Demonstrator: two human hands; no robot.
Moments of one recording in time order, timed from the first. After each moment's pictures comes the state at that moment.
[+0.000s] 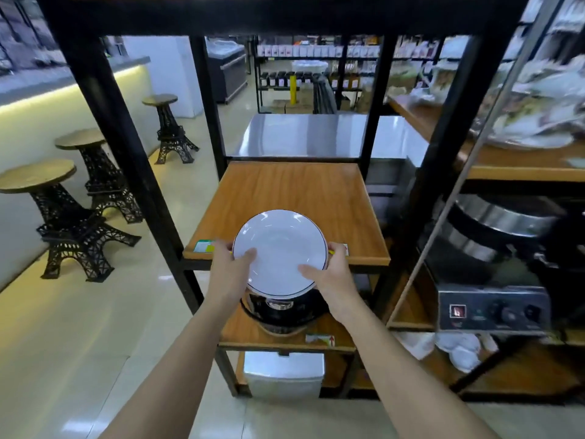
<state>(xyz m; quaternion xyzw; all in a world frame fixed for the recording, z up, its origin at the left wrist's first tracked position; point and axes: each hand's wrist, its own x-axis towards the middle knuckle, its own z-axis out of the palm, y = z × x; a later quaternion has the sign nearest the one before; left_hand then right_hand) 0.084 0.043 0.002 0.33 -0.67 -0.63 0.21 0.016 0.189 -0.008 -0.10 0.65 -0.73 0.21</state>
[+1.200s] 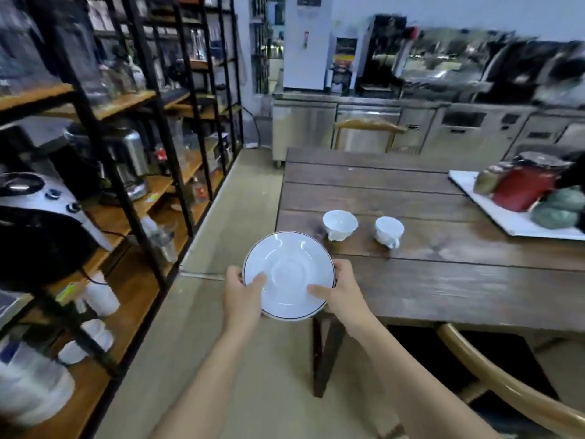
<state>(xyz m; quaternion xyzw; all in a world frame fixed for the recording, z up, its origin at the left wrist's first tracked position) 0.344 0.713 -0.025 -0.19 -0.71 -0.62 -0.27 0.485 0.797 -0.027 0.42 0.62 -0.60 -0.30</state>
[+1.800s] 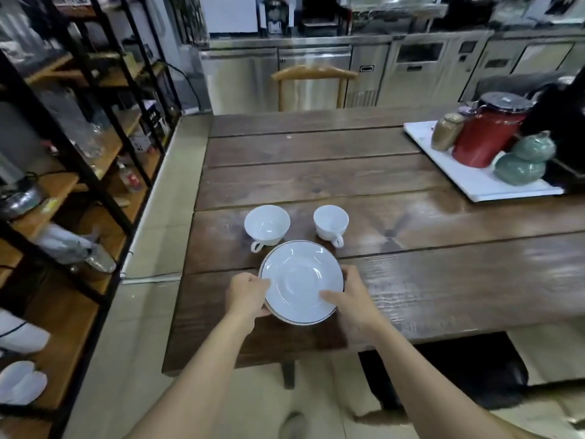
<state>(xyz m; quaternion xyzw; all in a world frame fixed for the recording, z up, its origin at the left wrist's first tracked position) 0.416 0.933 -0.078 -0.16 -0.76 -0.45 -0.44 0.593 0.987 -0.115 0.55 0.55 -0.58 -0.27</state>
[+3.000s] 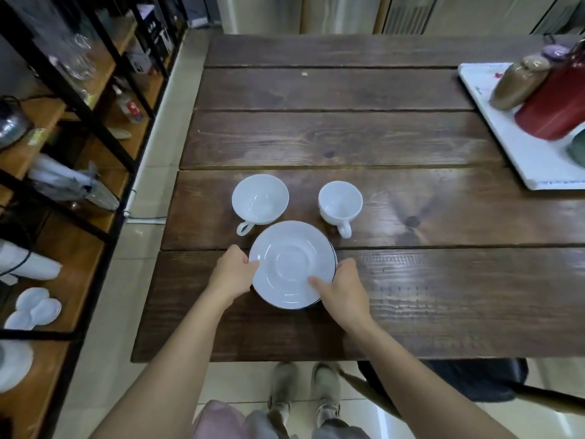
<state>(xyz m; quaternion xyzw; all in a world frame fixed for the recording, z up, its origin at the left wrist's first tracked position) 0.397 0.990 -0.112 -0.29 -0.85 -0.20 -0.39 0.576 1.027 -0.127 0.65 0.61 -0.45 -0.10</state>
